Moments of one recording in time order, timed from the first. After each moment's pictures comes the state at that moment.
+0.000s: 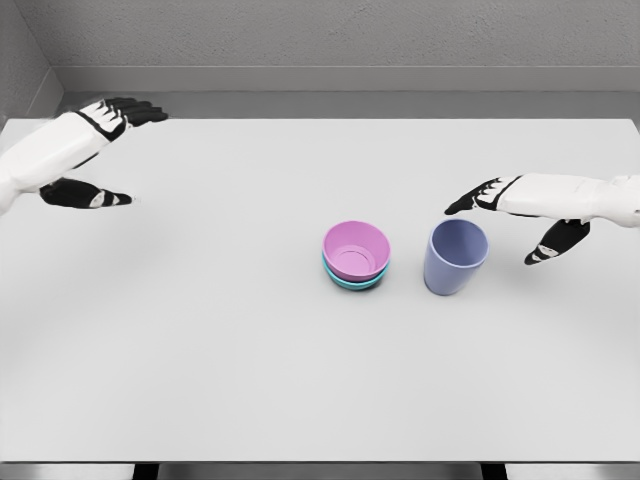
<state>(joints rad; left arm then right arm) -0.37 0.87 -0.34 -1.49 -0.20 -0.61 -0.19 -0.76 -1.06 0.85 -1.56 -0.02 -0.47 0.61</state>
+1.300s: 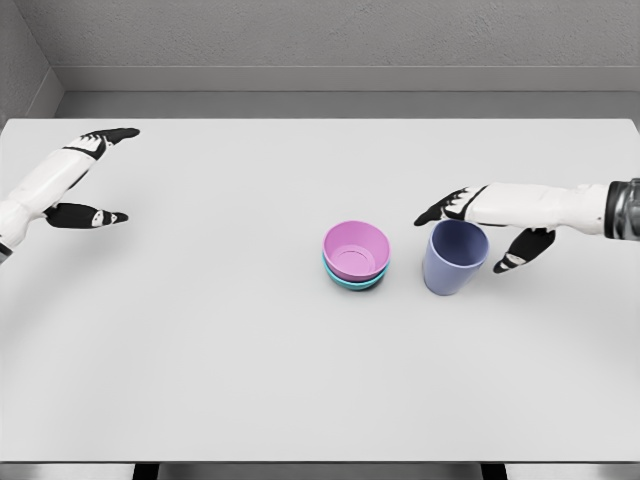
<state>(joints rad) -0.30 0.66 -0.18 -1.27 -0.26 -0.61 -0.19 -0.76 -0.99 0.88 -1.57 -0.02 -0.47 0.61</state>
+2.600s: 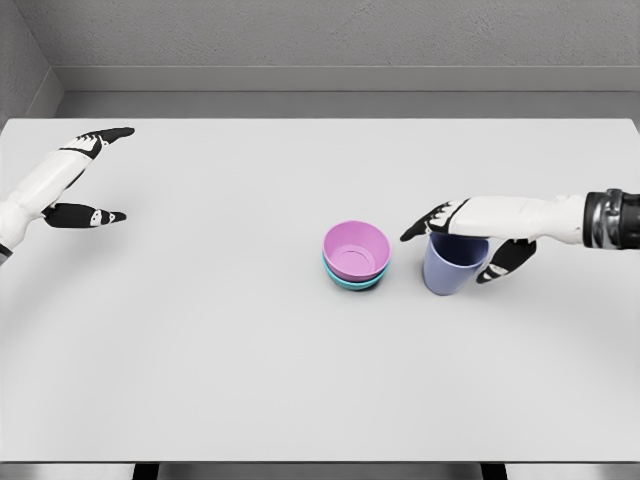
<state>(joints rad) -0.30 0.64 -0.16 -1.25 -0.26 -0.61 -0.19 -0.76 -0.95 0.91 -1.56 -0.02 -0.47 0.61</state>
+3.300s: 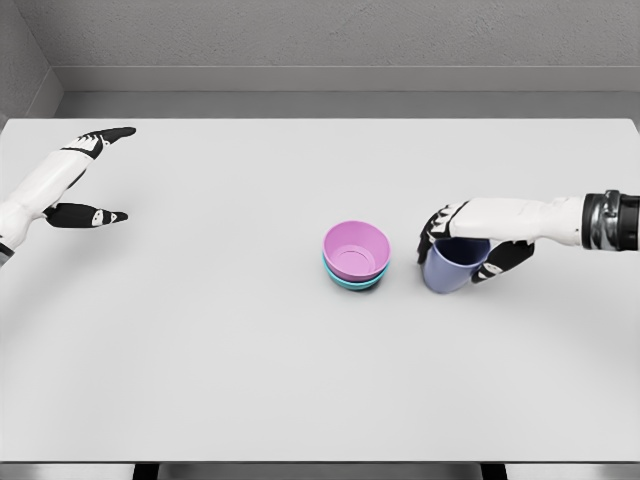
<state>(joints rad) -0.30 0.64 -0.16 -1.25 -0.26 -0.61 -0.19 -0.77 -0.96 0.92 -1.56 -0.01 -0.47 0.61</state>
